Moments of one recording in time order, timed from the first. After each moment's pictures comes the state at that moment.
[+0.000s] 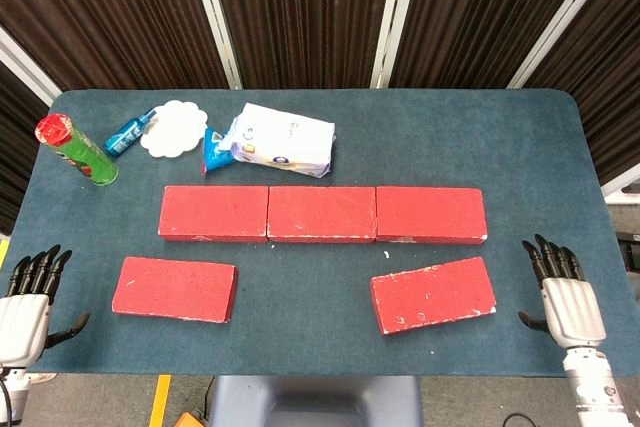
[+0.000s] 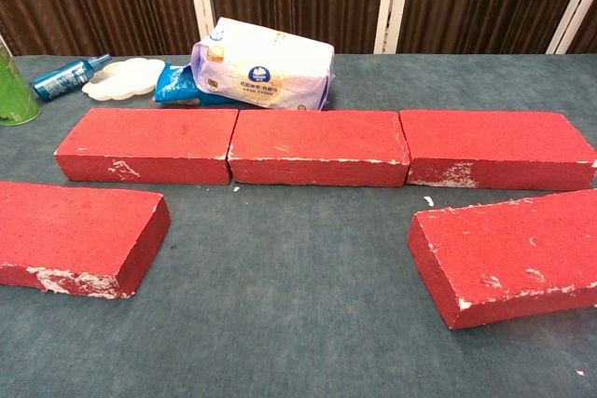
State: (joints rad) left arm -0.09 -1.18 0.01 -1.60 1.48 1.56 0.12; right arm 0.09 -1.16 0.04 -1.74 -1.39 1.40 -0.21
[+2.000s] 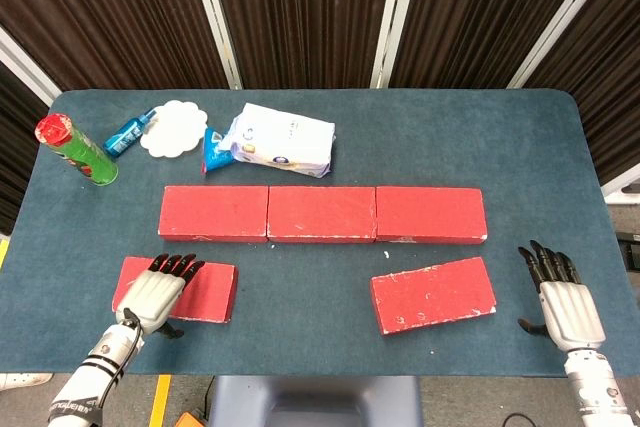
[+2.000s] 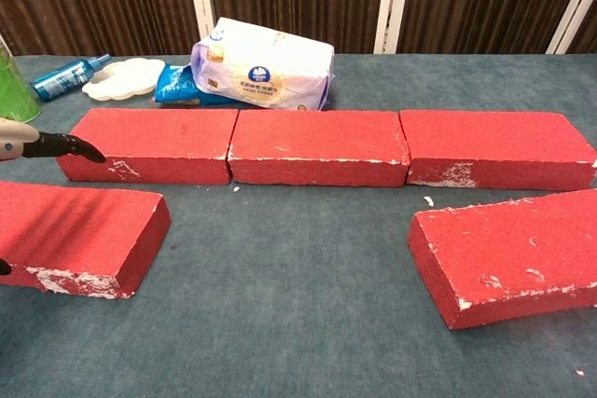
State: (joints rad) left arm -0.65 -1.07 -0.02 -2.26 0.71 1.12 0.87; right arm 0.10 -1.12 0.02 -1.77 -1.38 1.34 -0.20
